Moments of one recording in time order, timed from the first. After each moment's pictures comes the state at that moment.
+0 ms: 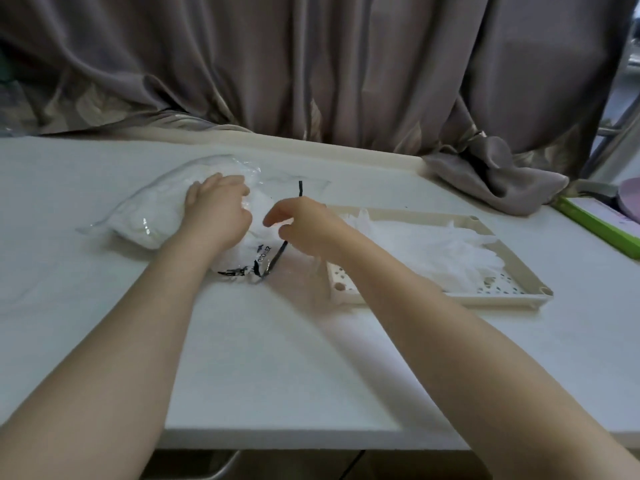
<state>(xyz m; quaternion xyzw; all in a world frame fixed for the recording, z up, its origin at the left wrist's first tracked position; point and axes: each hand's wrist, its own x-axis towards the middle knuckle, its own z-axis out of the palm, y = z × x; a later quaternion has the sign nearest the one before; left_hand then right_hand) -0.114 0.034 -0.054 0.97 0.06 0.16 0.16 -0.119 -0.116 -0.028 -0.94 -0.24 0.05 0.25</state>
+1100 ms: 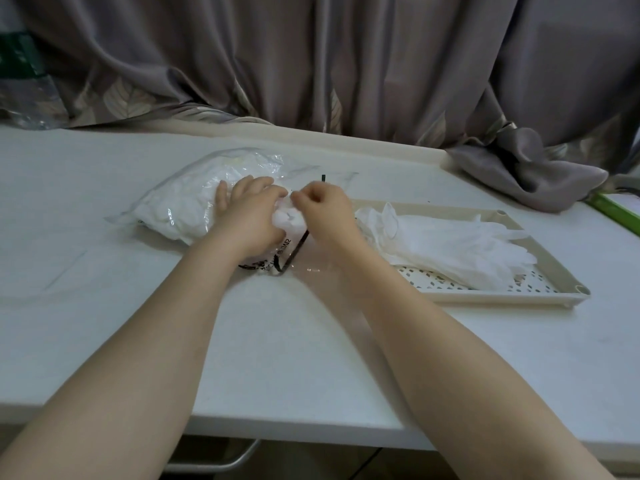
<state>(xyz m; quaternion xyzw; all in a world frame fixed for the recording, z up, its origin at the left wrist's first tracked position) -0.126 0.022 -0.067 0.98 0.02 0.14 0.16 -0.106 -0.098 -0.055 -0.83 -0.13 -0.06 0.53</state>
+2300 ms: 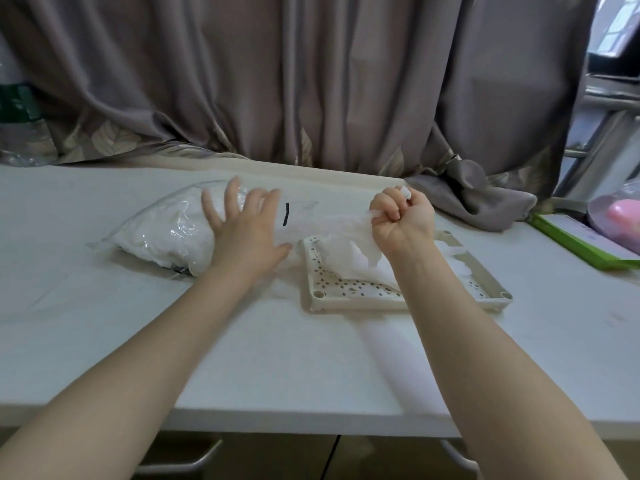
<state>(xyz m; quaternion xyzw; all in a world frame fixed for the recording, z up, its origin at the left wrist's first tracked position) -0.151 -0.030 -0.050 0.96 0.03 0.29 0.07 -0.117 -0.224 0.005 -0.14 -0.01 0.07 0.99</state>
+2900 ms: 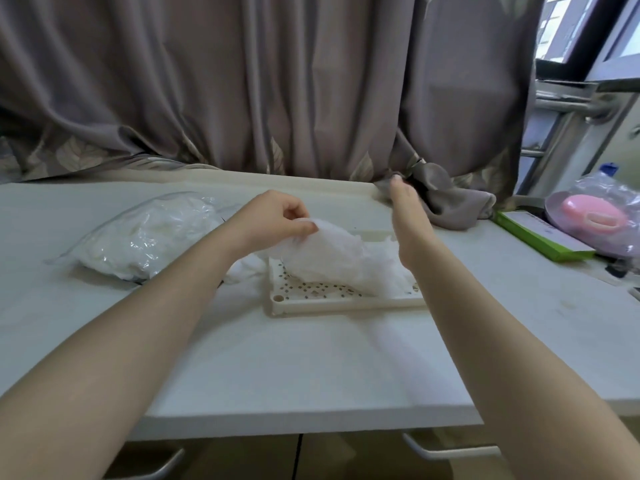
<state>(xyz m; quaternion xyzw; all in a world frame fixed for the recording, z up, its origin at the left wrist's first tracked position) -0.143 -0.088 0.007 0.88 -0.16 0.09 0.44 -0.133 -0.286 0.023 -0.74 0.05 -0.11 0.66</state>
